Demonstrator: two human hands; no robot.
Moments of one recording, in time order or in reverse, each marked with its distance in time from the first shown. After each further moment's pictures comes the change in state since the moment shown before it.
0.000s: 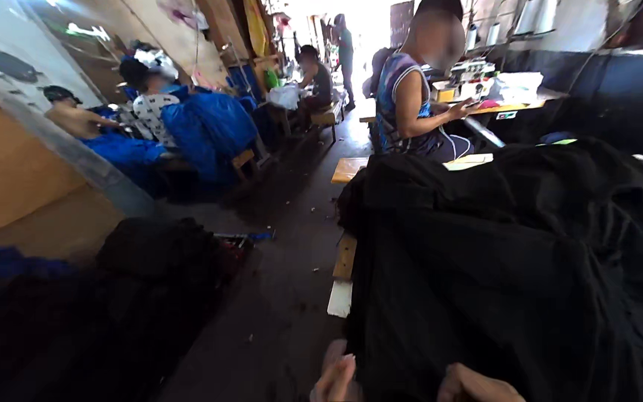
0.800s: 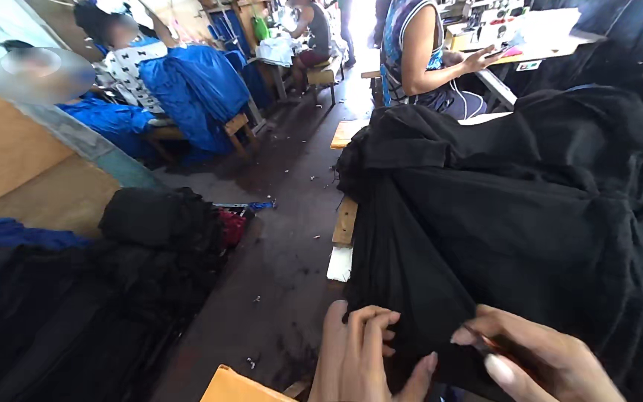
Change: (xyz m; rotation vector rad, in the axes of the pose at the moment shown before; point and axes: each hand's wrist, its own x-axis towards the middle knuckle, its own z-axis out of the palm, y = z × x) left_hand 0.040 0.050 0.007 0.086 -0.369 -0.273; right_hand 0.006 -0.012 -0.031 0.099 0.037 -0.040
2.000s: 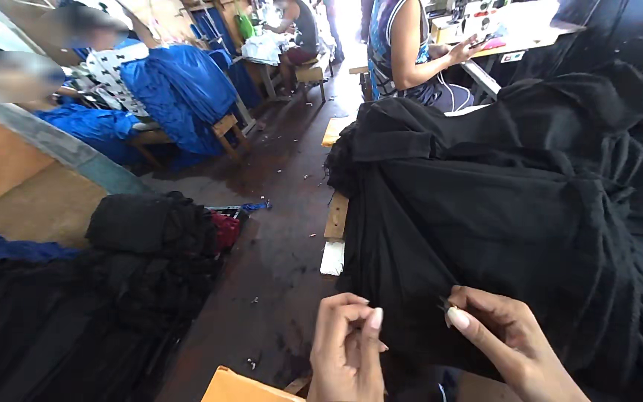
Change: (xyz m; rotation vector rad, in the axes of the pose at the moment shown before) left_hand 0.007 -0.013 0.002 -0.273 0.276 0.129; right_hand -0.002 0.047 0.019 0.112 0.189 -0.040
